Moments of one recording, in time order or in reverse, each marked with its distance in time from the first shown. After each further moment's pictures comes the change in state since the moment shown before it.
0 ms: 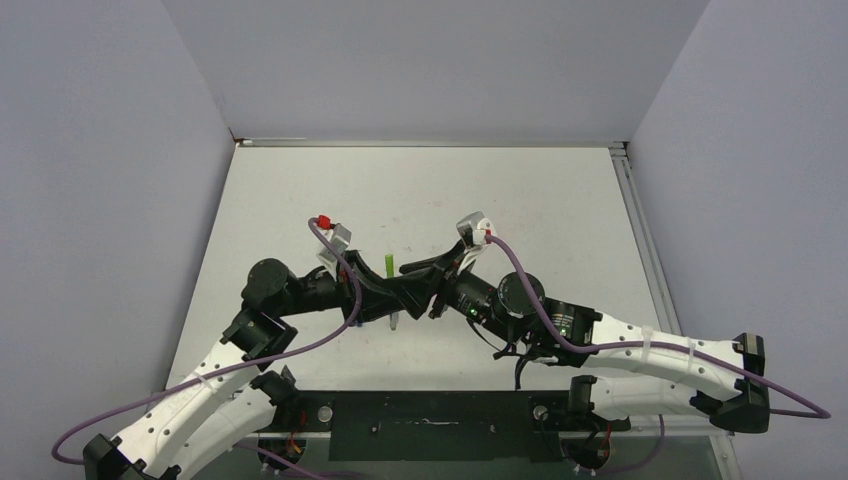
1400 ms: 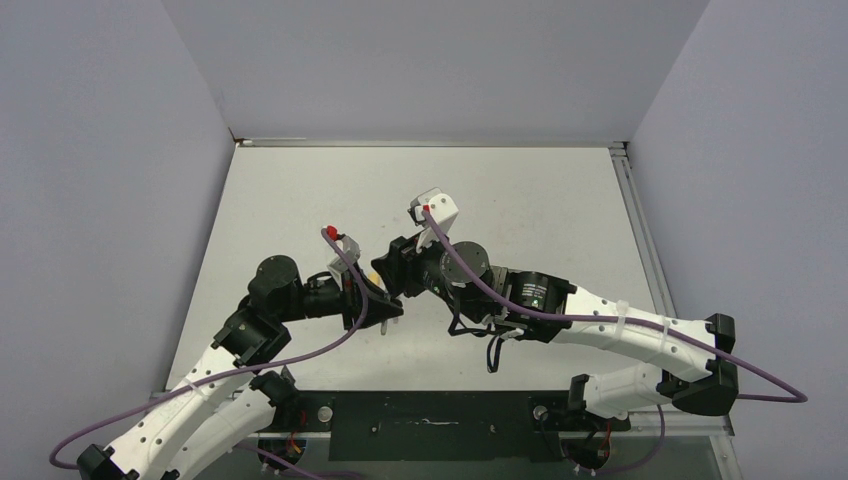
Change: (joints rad) left arm 0.000 -0.040 0.047 -0.365 -0.071 0.271; right arm 0.004 0.249 0.386 -0.425 0.141 -0.111
